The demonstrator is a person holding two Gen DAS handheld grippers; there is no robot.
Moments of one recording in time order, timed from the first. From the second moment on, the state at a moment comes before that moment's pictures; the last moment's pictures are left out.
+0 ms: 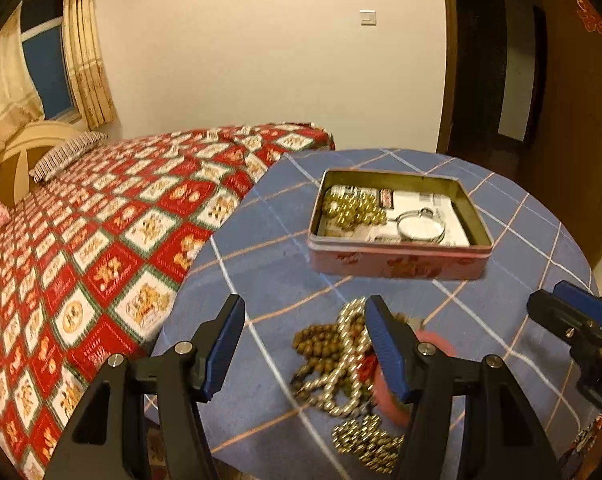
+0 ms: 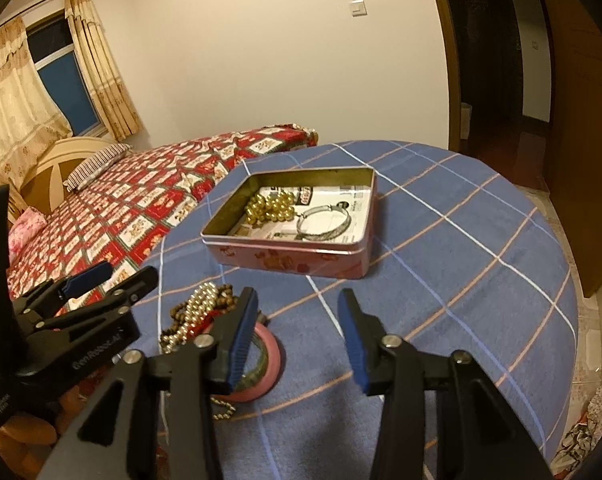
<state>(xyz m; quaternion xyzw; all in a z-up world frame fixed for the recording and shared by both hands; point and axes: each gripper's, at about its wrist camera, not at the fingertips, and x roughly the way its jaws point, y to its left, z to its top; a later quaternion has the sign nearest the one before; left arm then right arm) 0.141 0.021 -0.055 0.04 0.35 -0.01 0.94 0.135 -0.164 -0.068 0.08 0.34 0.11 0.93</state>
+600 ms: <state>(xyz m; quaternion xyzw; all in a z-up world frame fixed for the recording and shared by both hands) 0.128 0.050 -0.086 0.03 0.37 -0.09 0.92 0.150 -0.138 -0.115 0.03 0.41 0.14 0.90</state>
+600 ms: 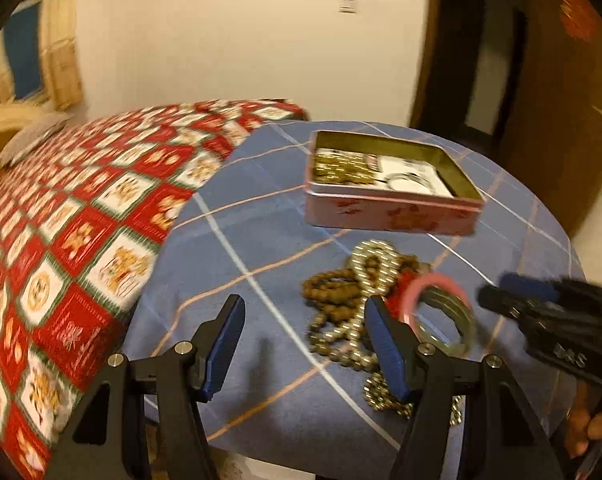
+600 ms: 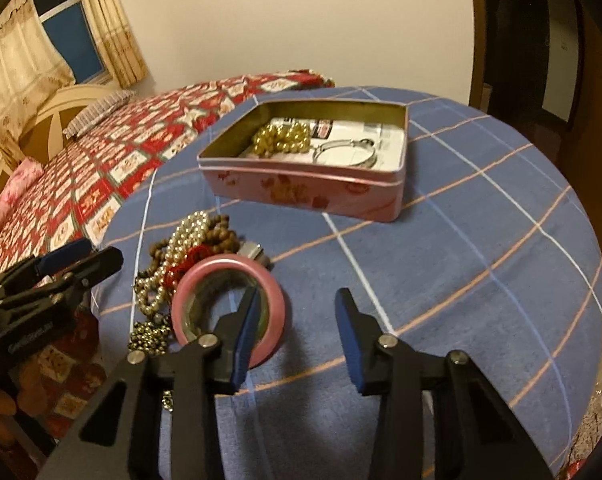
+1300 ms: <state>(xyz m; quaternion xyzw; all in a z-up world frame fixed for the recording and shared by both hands) 0.126 0.047 -0.080 0.01 0.37 -0.12 0.92 0.155 -0.151 -0.094 0.07 0.38 0.17 0.90</state>
